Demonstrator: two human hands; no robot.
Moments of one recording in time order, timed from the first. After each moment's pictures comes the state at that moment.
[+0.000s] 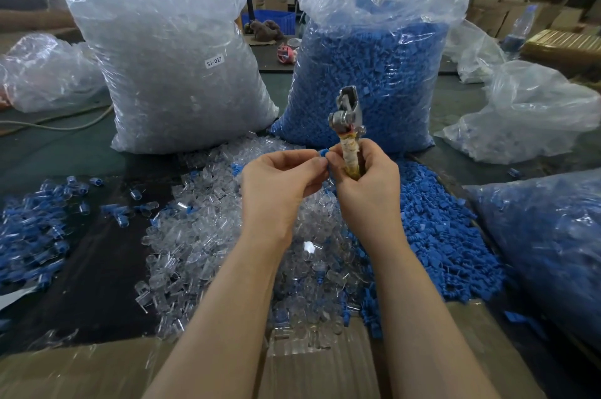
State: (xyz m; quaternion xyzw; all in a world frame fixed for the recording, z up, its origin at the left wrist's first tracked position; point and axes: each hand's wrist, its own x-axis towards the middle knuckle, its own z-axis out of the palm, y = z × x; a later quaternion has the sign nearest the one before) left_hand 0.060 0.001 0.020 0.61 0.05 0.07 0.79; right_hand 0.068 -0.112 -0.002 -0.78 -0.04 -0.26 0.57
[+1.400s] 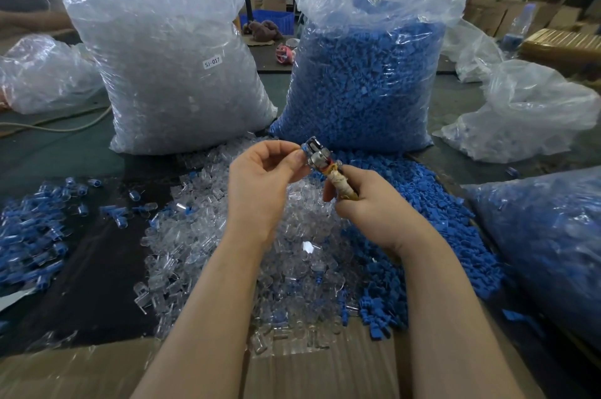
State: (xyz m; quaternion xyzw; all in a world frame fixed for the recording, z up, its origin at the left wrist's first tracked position) left_hand 0.067 0.017 0.012 0.64 -0.04 0.14 0.76; right_hand 0.064 -0.145 0.004 -0.88 -0.13 0.03 0.45
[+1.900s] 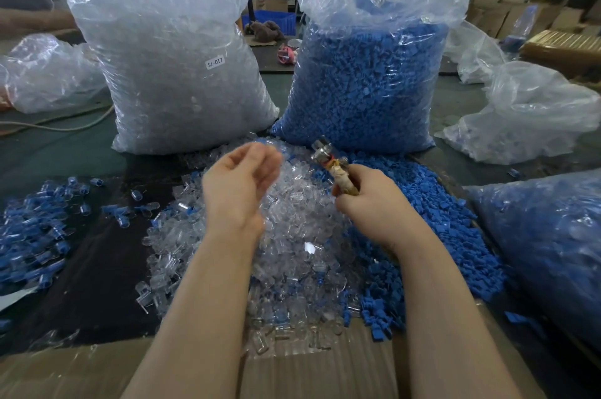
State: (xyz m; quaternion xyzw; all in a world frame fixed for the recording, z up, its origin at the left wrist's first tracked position) left_hand 0.076 0.037 0.011 0.50 0.14 0.11 0.85; right_hand 0.070 -0.140 0.000 -0.92 -0.05 -0.02 0.39
